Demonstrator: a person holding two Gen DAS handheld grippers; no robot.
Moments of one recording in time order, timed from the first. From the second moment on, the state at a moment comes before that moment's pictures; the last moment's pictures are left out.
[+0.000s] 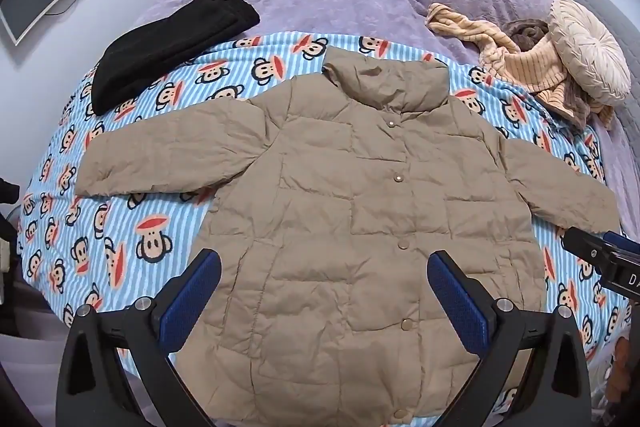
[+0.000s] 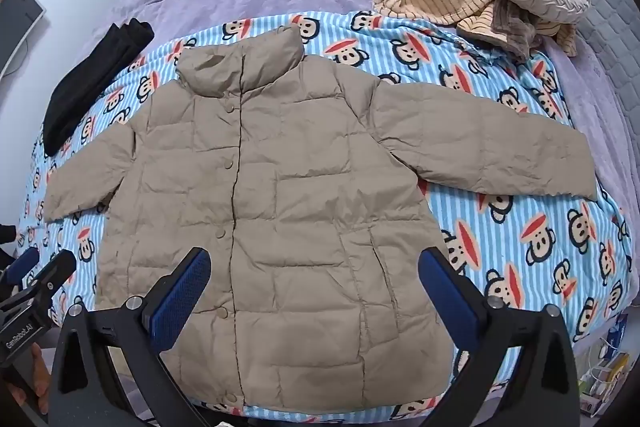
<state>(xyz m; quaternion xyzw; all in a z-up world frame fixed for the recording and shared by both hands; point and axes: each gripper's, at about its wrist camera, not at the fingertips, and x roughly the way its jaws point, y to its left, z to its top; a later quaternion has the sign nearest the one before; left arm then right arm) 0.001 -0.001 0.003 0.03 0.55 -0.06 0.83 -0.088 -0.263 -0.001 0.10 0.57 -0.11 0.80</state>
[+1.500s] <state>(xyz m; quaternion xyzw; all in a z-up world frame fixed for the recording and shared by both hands) -0.002 0.001 0.004 0.04 0.54 -0.05 0.84 -0.087 -0.255 0.004 0.09 0.57 -0.11 0.81</state>
